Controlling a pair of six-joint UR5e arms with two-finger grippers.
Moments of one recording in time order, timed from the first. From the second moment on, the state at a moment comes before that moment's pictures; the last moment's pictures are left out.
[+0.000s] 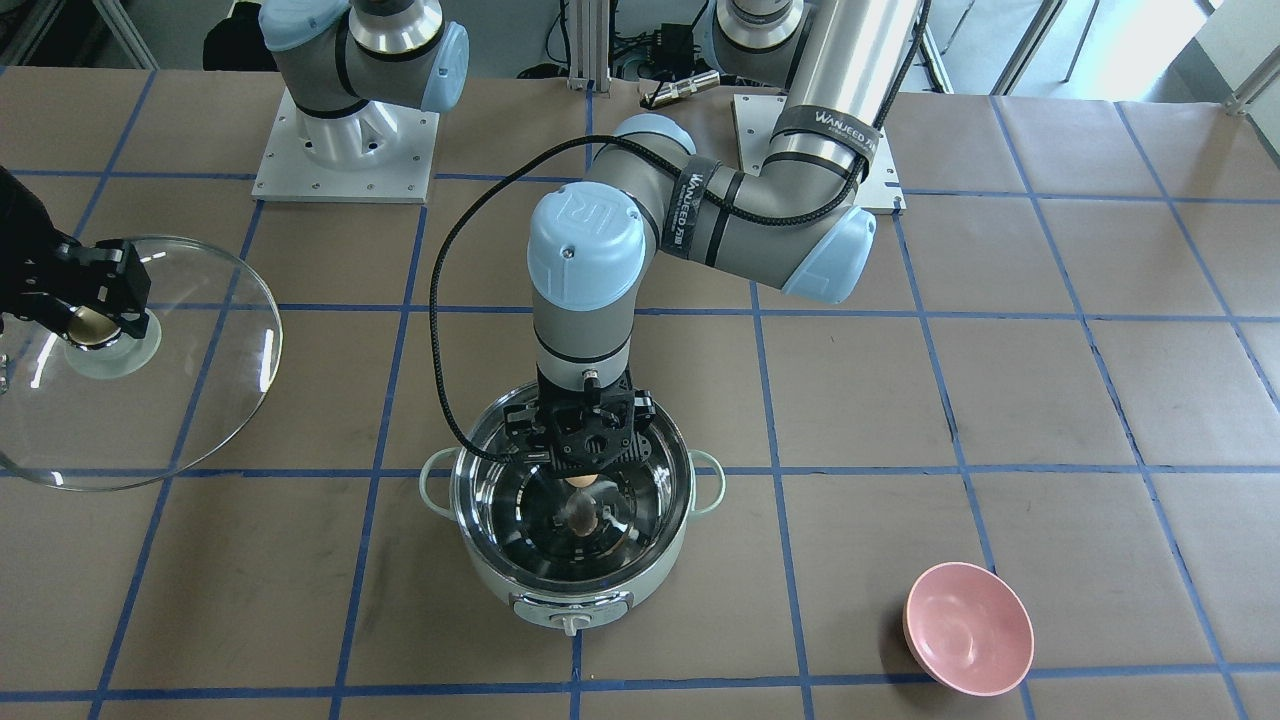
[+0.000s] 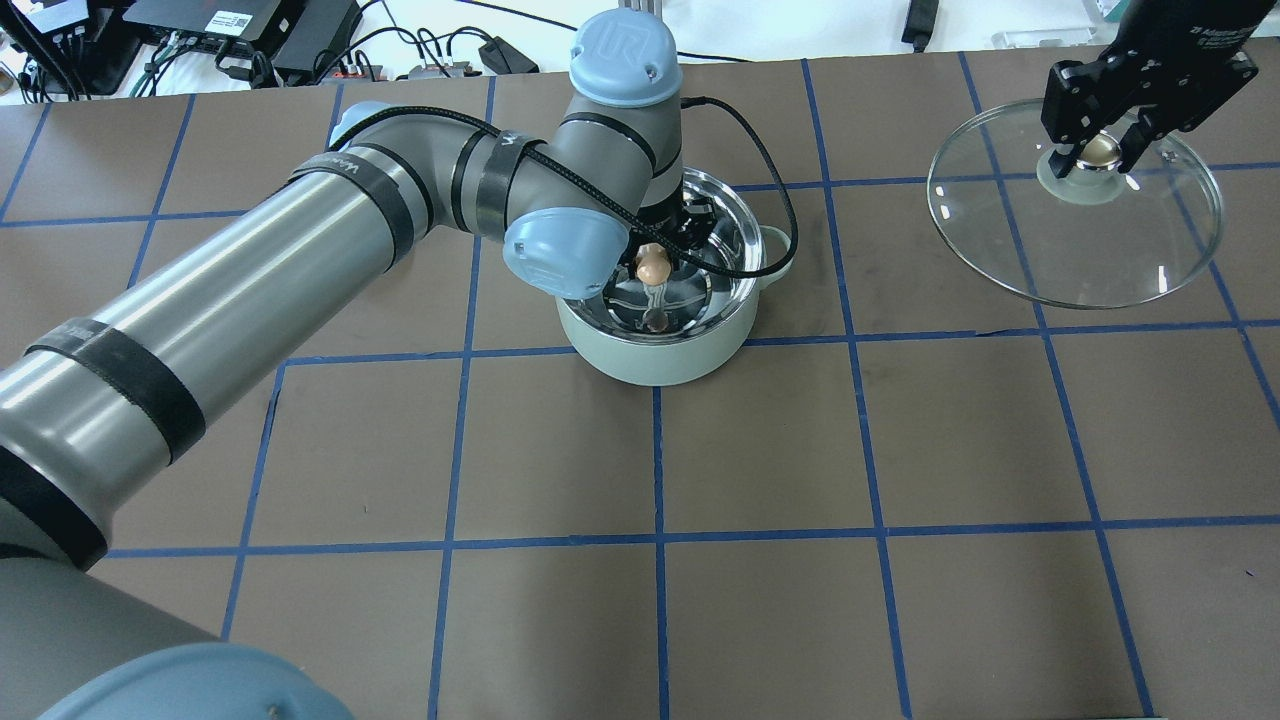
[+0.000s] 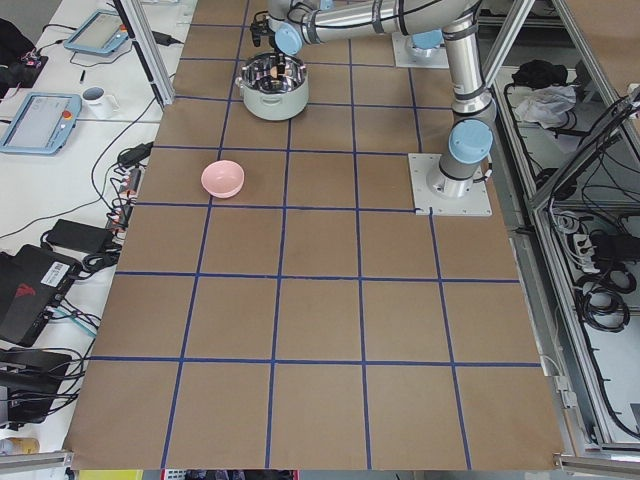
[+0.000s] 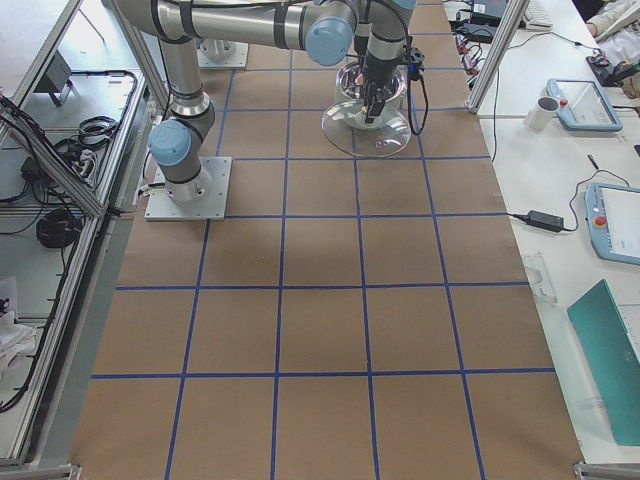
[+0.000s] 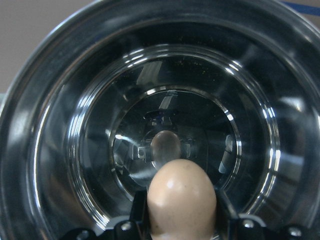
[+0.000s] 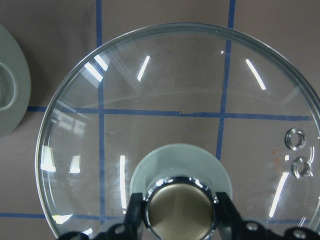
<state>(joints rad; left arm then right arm) -1.96 -2.06 -1.48 -1.07 1.59 -0.54 1.33 -1.42 1.39 -1.48 -1.59 -0.28</state>
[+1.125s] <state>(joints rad) -1.83 -1.74 -1.47 -1.52 1.59 -0.40 1.34 -1.43 1.40 -1.48 -1.61 -0.29</state>
